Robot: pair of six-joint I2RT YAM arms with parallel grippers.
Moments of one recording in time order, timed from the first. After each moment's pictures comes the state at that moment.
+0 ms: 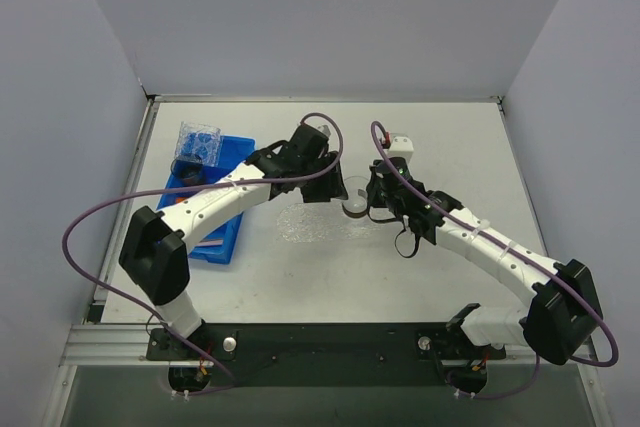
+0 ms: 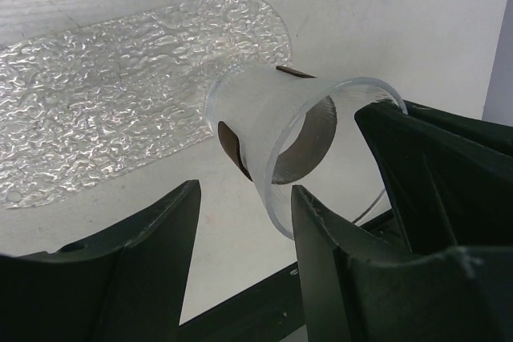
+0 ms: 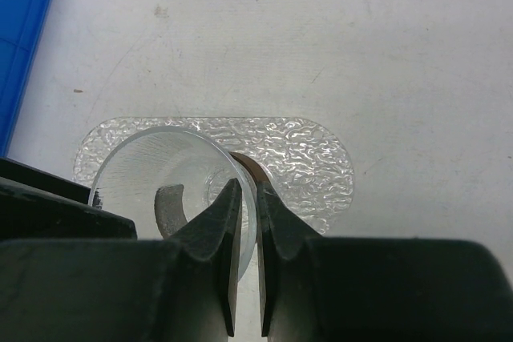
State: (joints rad) left arm -0.75 1.69 1.46 -0.61 0.08 -0.79; right arm 0.67 1.27 0.90 -0.25 0.35 0.47
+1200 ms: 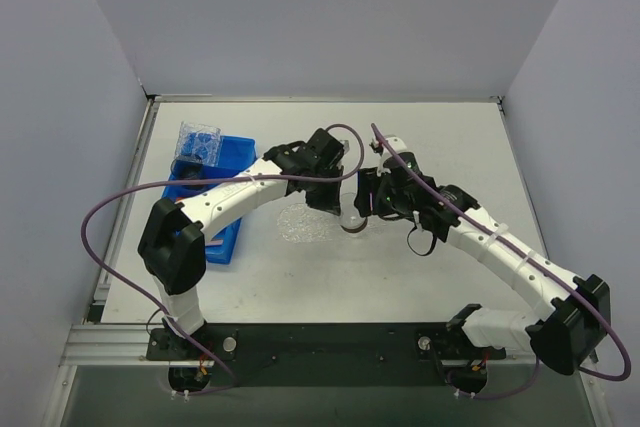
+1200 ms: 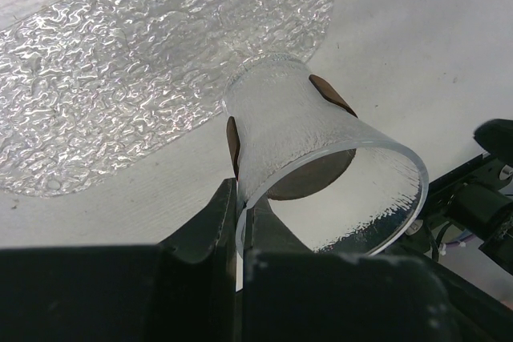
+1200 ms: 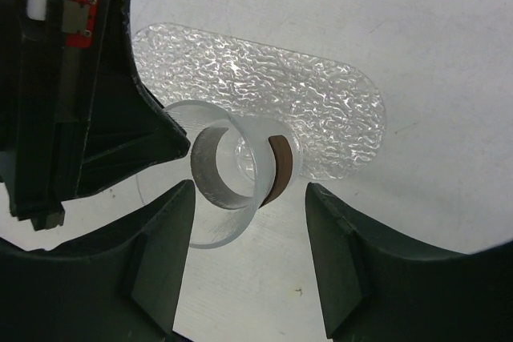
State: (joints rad) left arm -0.79 1.81 1.56 -0.77 0.12 -0.59; right arm 0.66 1.19 1.00 -0.49 0.10 0.34
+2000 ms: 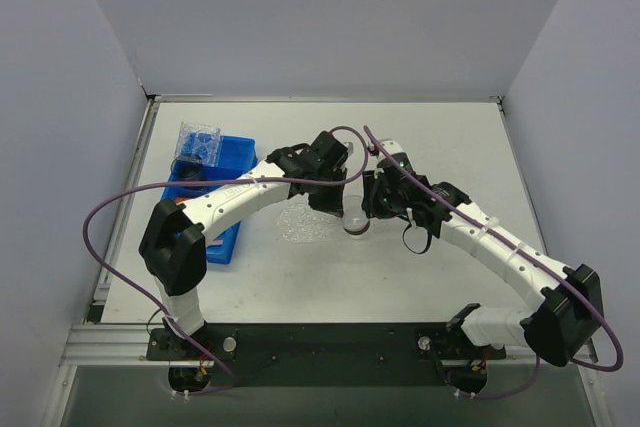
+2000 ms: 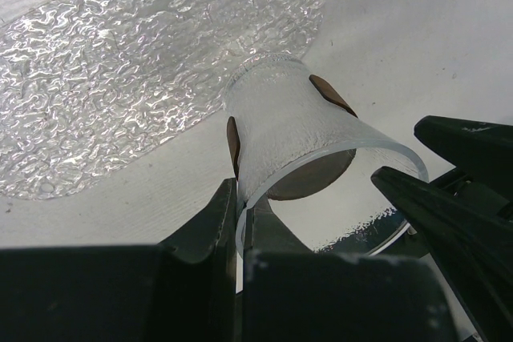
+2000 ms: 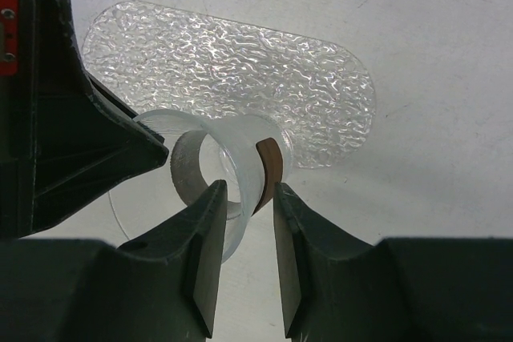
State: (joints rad) left arm -0.82 1.81 1.56 -0.77 0.10 -0.58; right arm 0.66 1.26 1.01 -0.53 0.12 0.34
